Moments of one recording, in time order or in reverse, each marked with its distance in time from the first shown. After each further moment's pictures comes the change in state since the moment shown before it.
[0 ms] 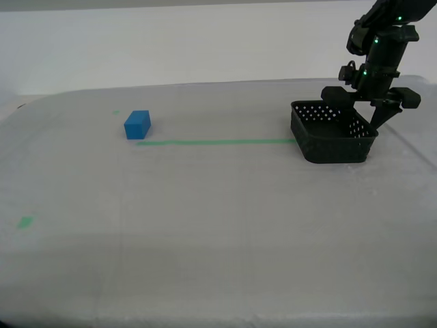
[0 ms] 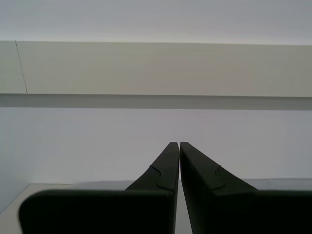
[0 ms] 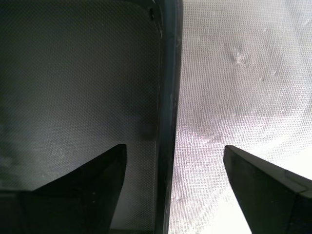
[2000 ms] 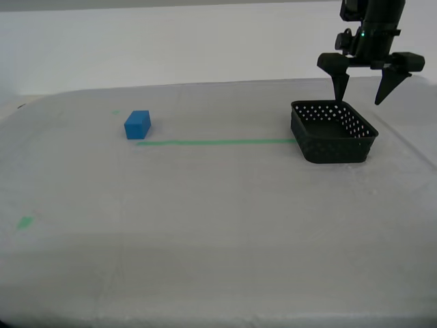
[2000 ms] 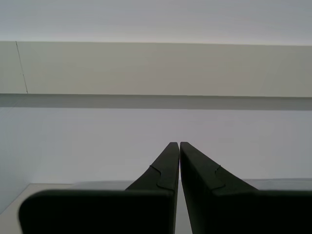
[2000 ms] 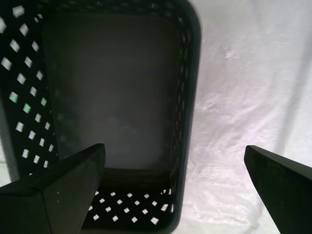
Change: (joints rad) arm 0 0.043 -0.032 0.230 -0.323 0.019 0.036; arm 1 0.000 0.000 0.000 0.000 0.000 0.000
